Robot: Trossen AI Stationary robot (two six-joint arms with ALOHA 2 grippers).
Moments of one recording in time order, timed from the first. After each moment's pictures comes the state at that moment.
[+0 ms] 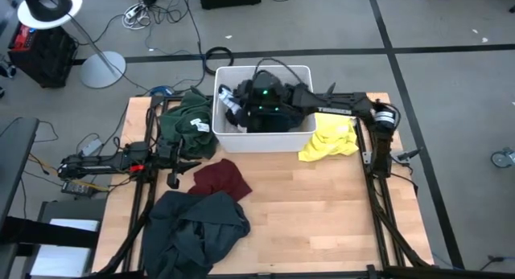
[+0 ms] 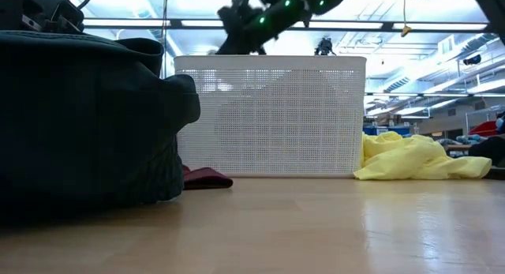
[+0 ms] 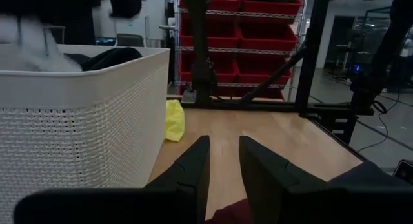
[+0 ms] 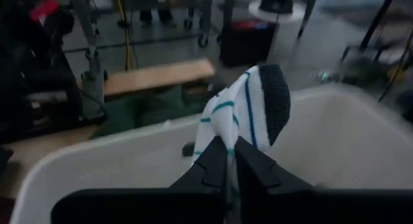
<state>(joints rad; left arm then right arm) 0.02 0.00 0.01 0.06 0.04 -0.06 -0.30 1.91 1.67 -0.11 0.07 -0.01</state>
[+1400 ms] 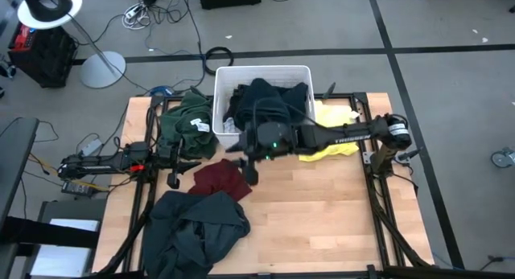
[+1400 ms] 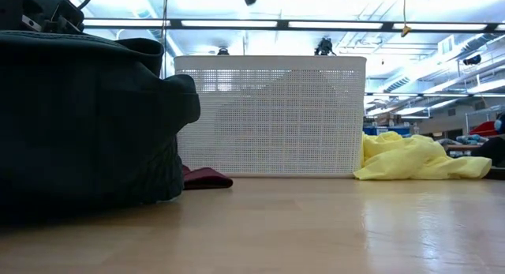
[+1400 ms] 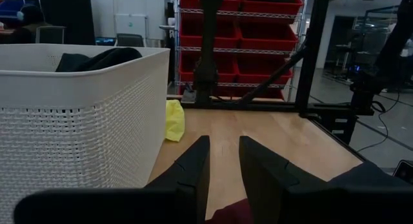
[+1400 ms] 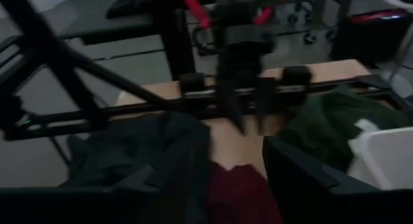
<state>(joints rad) 0.02 0.00 0.01 0.06 0.04 -0.06 0.09 1.80 1.67 -0.22 0.05 0.16</state>
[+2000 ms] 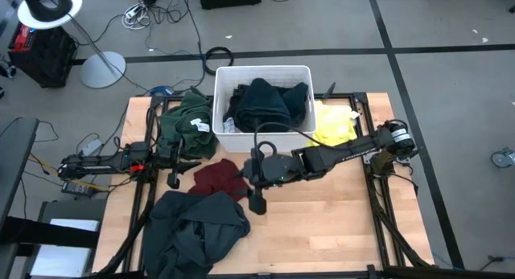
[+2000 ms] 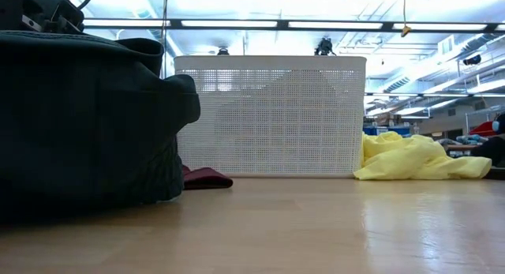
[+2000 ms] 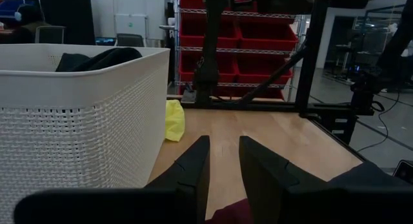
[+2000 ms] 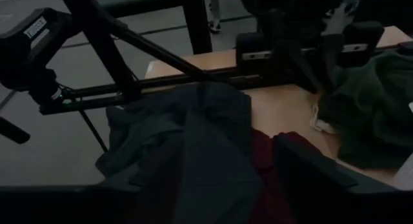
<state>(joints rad) 0.02 0.00 0.01 0.06 0.04 -0.06 0.27 1.80 1.67 -0.31 0.18 0.27</state>
